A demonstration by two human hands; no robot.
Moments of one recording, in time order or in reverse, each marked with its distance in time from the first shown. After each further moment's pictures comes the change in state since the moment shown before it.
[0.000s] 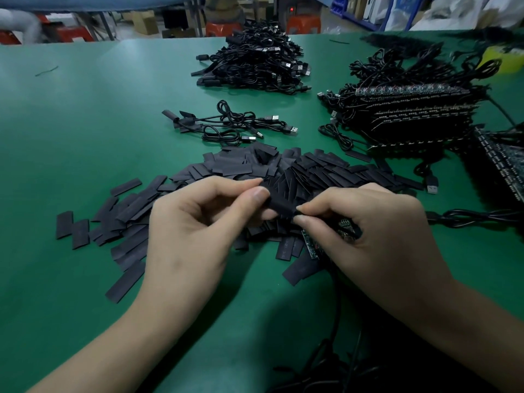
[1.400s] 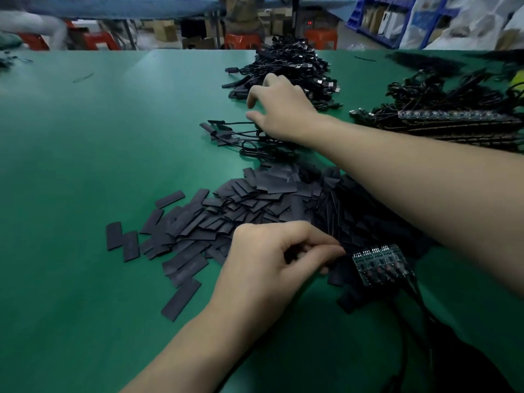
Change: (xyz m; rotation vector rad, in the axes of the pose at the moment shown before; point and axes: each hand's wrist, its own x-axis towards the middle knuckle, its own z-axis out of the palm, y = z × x) left_hand 0.005 -0.008 -0.014 0.314 -0.182 0.284; right_hand 0.243 0.026 0.140 -0.380 -0.391 -0.034
